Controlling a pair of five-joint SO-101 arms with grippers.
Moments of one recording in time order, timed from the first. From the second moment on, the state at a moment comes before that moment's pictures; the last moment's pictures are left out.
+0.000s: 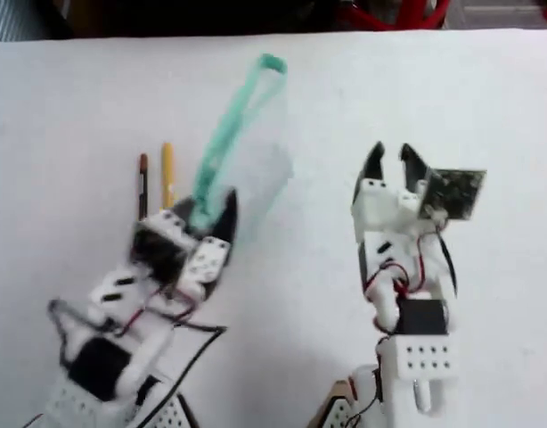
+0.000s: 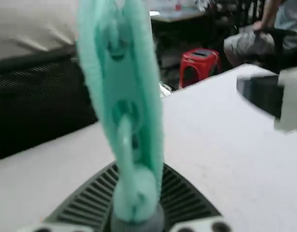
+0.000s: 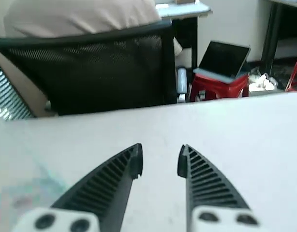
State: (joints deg) left arm 22.5 -92.1 70.6 38.0 -4.7; right arm -5.8 -64.7 67.5 17.3 -4.3
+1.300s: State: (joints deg) left arm -10.4 -76.0 61.0 42.2 -8.7; right arm -9.9 -25.8 57.9 9.1 -0.1
